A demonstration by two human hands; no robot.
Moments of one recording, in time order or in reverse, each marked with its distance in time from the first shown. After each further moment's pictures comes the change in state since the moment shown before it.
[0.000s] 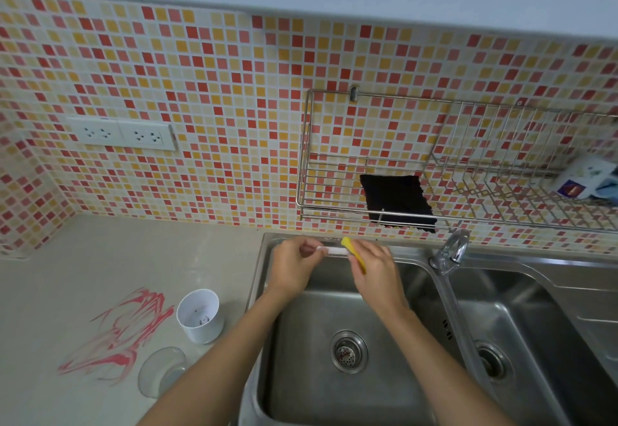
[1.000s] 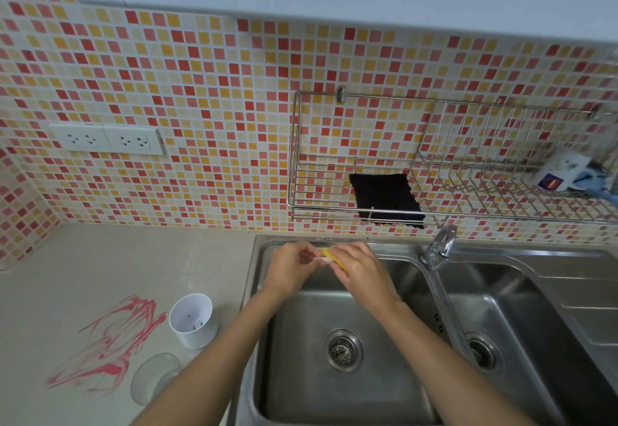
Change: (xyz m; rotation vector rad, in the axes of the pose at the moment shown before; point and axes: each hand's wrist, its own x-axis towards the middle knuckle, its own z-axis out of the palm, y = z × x) left_hand 0.000 0.004 -0.002 0.106 -0.210 0.038; right_hand 0.002 -0.004 -0.005 -0.180 -0.110 -0.282
